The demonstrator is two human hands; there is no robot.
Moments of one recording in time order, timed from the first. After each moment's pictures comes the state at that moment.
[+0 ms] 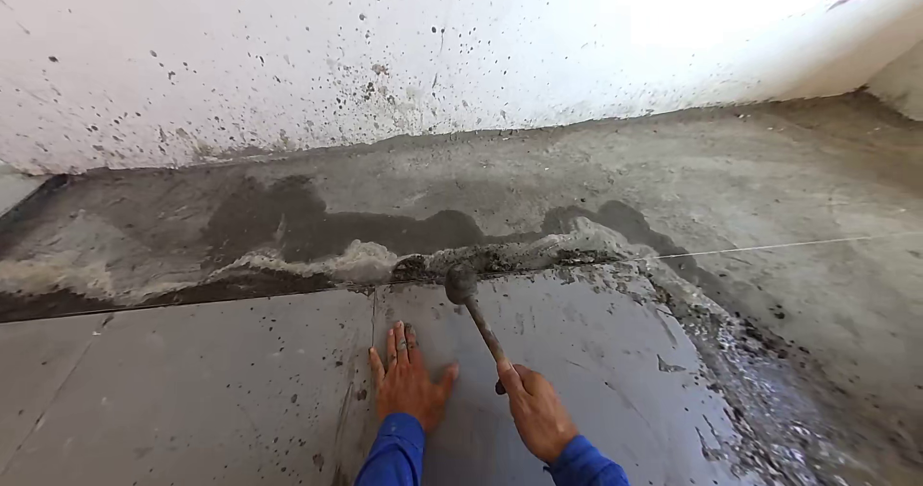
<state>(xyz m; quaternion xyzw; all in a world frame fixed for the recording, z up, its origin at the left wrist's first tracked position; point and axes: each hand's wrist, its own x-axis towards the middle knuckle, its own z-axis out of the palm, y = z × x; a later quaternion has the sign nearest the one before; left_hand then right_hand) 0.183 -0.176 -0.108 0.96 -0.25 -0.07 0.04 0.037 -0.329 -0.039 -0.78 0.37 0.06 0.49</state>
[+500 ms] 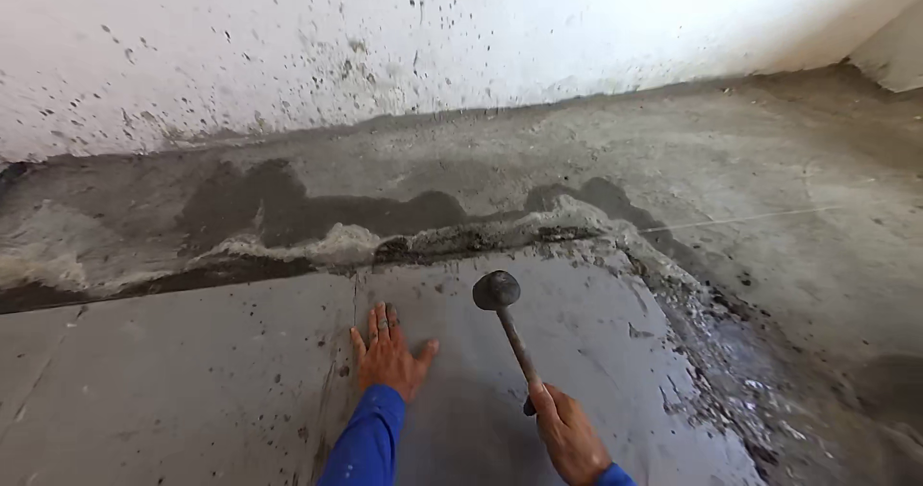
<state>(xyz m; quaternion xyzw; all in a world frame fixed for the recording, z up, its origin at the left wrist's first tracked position) 0.175 -0.171 -0.104 0.96 -0.25 -0.11 0.01 -0.067 -0.328 -0.060 -0.76 0.40 0.01 0.52</state>
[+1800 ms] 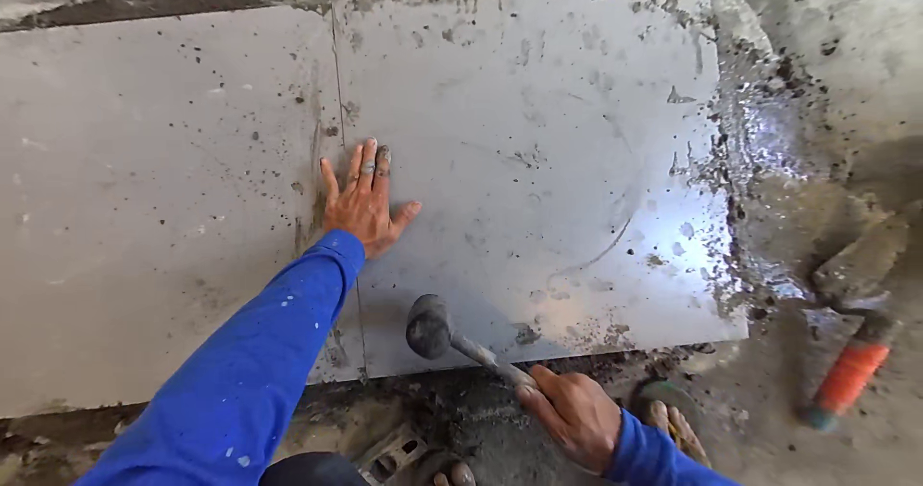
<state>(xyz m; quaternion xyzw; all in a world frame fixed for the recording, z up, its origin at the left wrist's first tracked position) 0.100 -0.042 -0.115 0.90 -0.42 -0.08 0.00 -0.292 -0.161 -0.035 -0.85 0.20 0.27 0.40</state>
